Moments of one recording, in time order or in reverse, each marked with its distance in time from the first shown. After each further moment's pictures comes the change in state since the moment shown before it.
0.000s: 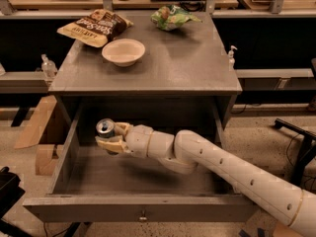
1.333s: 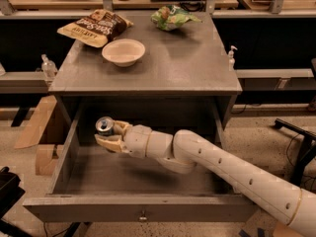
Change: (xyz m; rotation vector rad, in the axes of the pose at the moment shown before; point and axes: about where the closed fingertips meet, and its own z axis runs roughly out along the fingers) arm -0.001 0.004 0.004 -0.010 -0.003 -0.001
